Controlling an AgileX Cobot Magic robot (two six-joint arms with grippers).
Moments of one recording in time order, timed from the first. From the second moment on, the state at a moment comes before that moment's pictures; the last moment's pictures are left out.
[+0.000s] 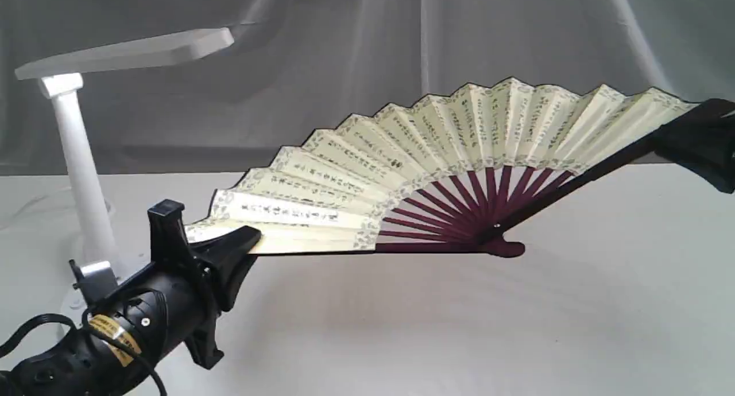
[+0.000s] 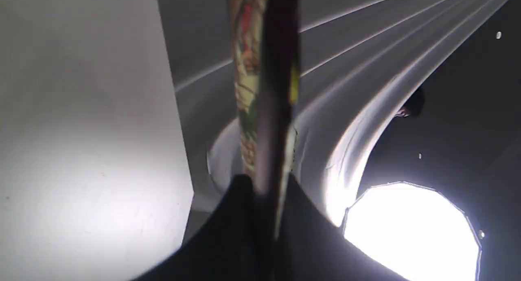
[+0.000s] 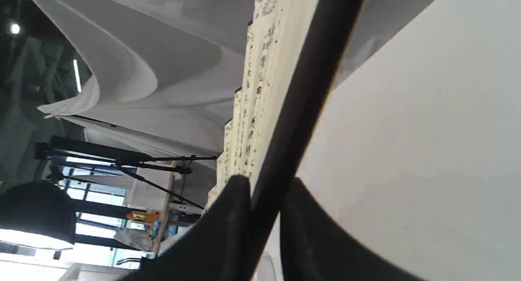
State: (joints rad) left arm -0.39 1.91 -0.53 0.14 -1.22 -1.73; right arm -0.47 1.90 -1.12 1.65 1.15 -1.02
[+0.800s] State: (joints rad) left arm -0.39 1.60 -0.23 0.05 -1.21 -1.71; right arm -0.39 1.88 -1.11 1.65 1.25 -0.98
